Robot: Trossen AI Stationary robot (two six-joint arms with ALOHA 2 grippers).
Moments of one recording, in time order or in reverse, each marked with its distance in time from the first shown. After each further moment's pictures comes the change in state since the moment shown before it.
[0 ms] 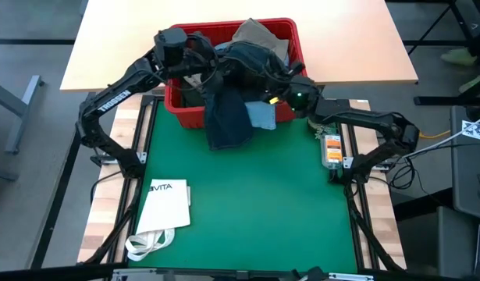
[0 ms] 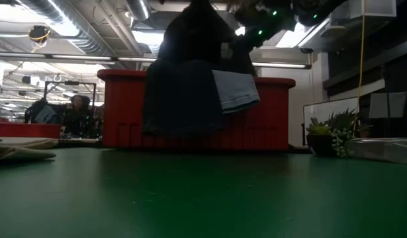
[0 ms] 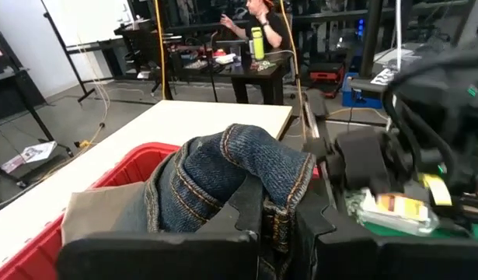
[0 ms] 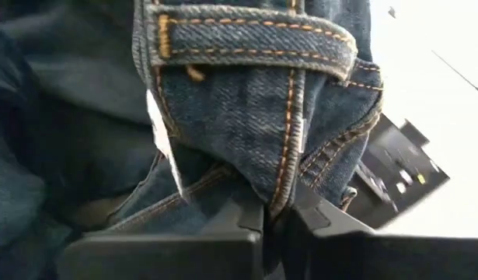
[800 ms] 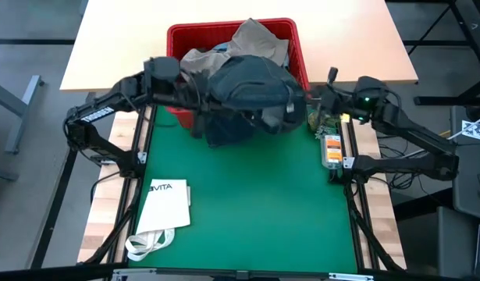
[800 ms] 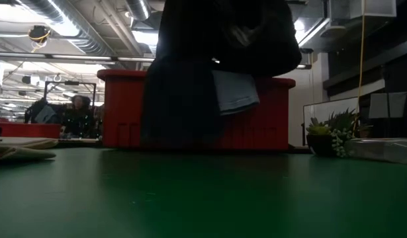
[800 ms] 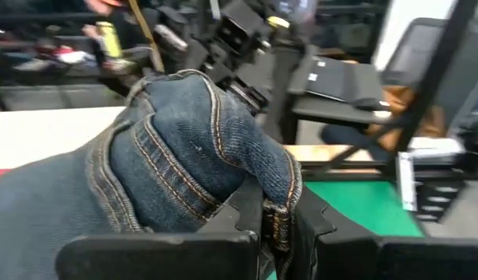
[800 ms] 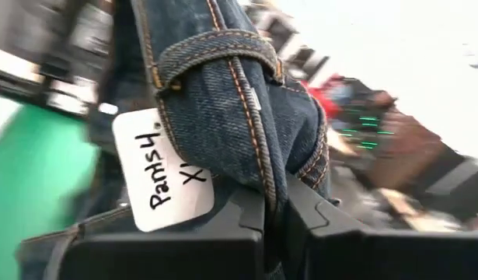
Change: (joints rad) left arm -0.341 -0.096 -0.001 -0.163 0.157 -0.086; right arm 0.003 -0.561 0.002 -0.618 -0.680 0.097
